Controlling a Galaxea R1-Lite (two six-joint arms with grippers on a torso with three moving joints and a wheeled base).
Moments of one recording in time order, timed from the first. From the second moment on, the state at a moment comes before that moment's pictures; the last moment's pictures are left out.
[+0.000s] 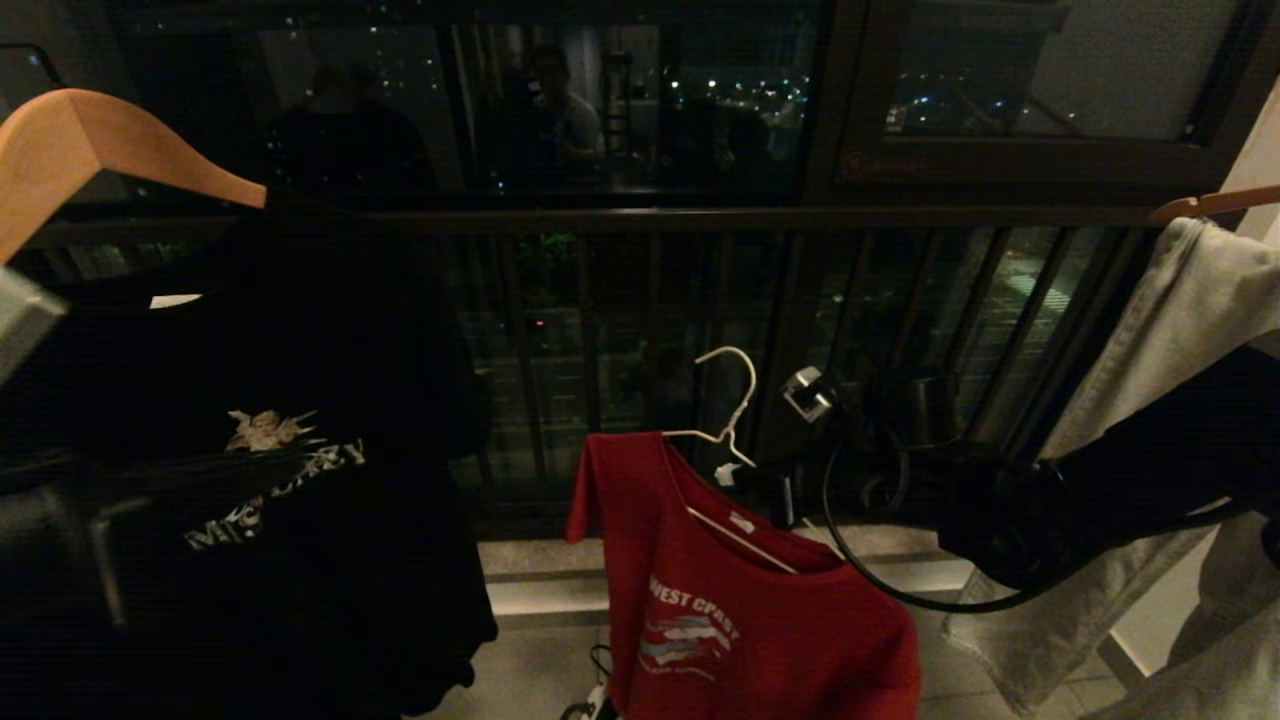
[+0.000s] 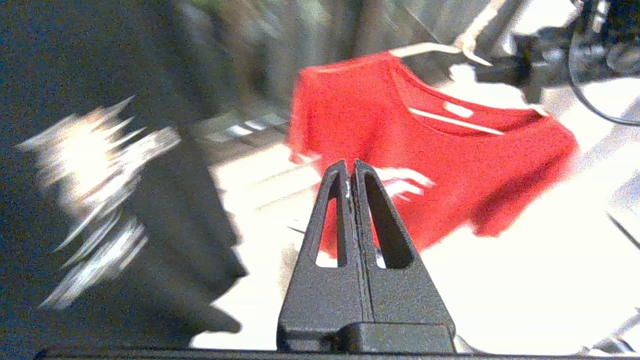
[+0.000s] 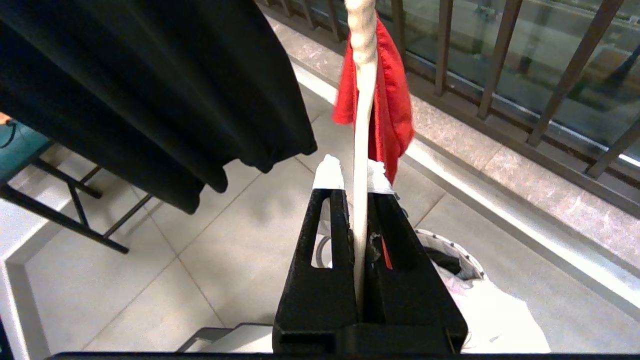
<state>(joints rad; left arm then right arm) -0.23 1.04 -0.74 -0.03 -0.29 0.00 0.38 2.06 -0.94 -0.75 0.53 0.02</state>
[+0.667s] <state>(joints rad) -0.44 1.88 -1.08 -0.37 -0.33 -0.17 0.38 2.08 -0.97 -0.76 0.53 0.02</state>
